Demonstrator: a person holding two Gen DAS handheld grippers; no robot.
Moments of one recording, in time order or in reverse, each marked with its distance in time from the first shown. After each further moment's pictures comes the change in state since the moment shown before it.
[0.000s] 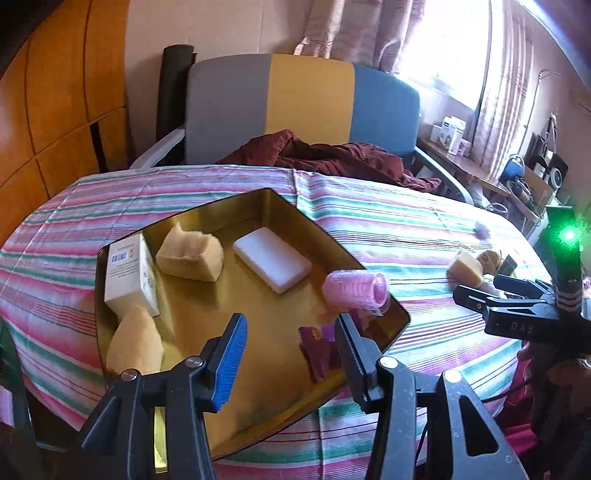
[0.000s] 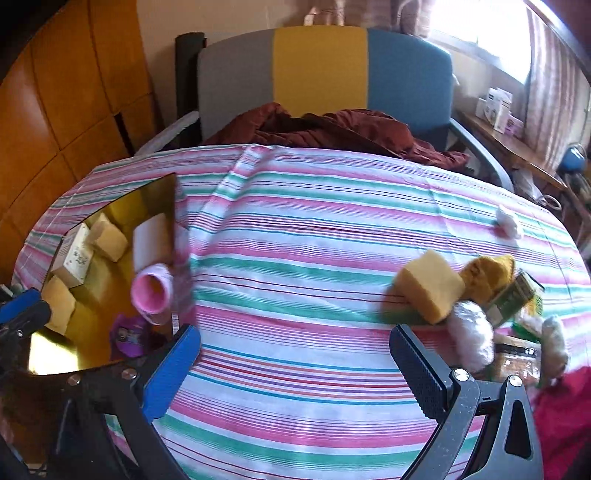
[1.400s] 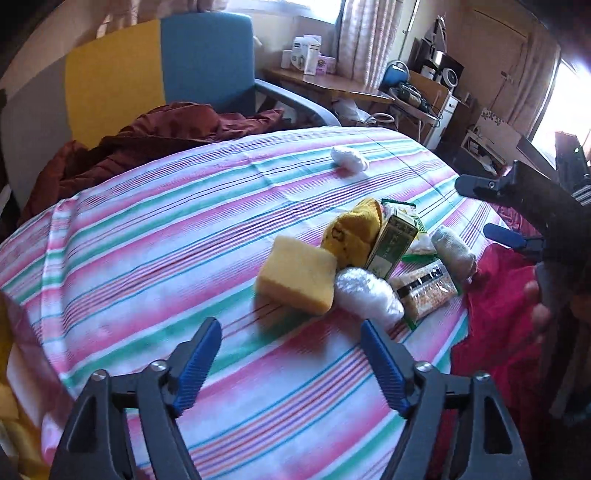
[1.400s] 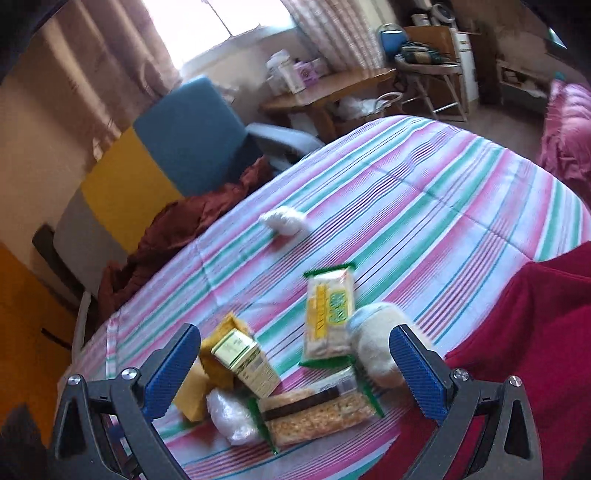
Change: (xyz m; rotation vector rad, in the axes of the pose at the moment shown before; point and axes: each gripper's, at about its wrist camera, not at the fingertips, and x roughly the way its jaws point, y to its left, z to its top) left arm 0.135 -0.249 0.055 0.388 0.212 -0.361; right arm -0.045 -0.272 -0.012 0.716 -0.148 -0.123
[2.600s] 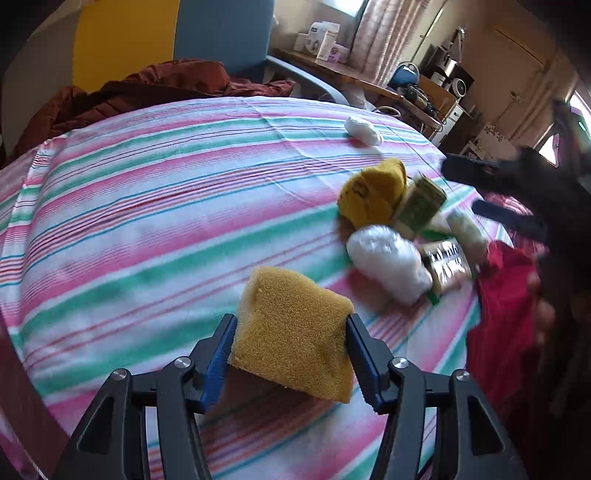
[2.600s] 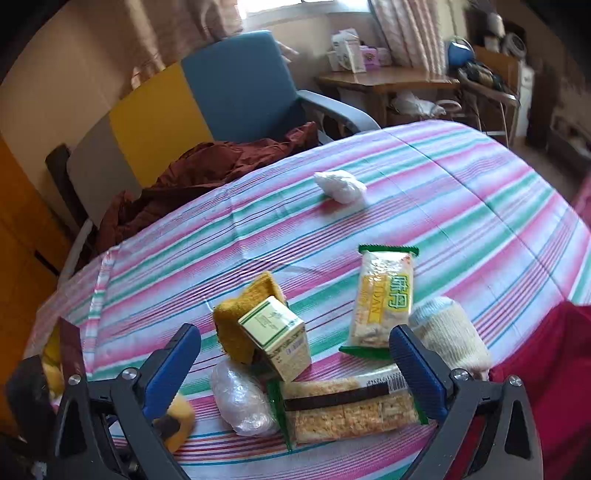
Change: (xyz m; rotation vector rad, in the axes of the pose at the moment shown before) left arm 0.028 0.025 -0.043 -0.114 0.041 -0.083; right arm 0.033 0.050 -0.026 -0.260 0.067 -0.012
